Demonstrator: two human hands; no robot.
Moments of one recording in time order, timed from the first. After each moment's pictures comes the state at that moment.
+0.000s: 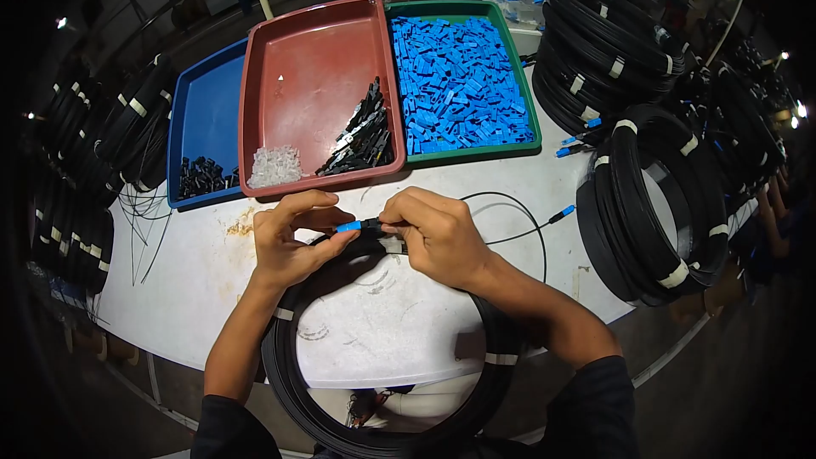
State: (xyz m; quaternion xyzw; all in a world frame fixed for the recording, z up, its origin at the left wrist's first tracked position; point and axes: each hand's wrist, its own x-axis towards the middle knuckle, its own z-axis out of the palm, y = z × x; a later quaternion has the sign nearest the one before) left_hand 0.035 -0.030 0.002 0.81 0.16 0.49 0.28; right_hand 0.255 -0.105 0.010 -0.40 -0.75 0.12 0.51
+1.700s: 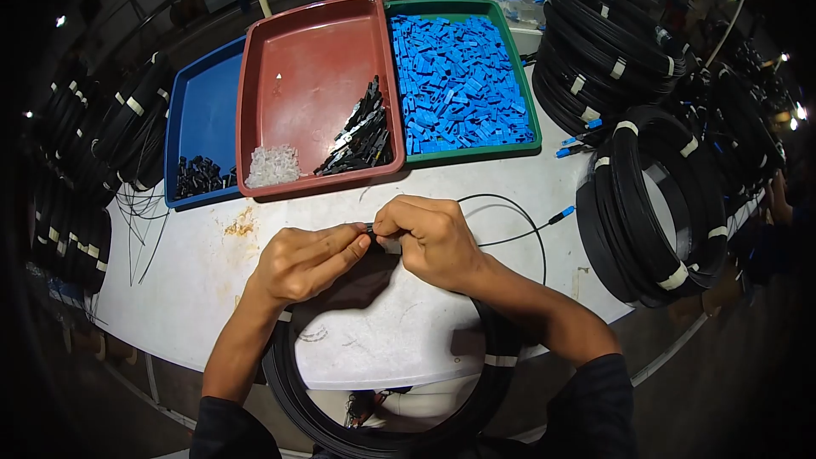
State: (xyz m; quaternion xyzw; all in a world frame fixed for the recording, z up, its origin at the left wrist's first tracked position) left_hand 0.036 -0.043 0.025 0.92 0.04 0.38 -0.07; right_hand 0.251 -0.103 0.009 -0.39 -0.75 0.16 0.51
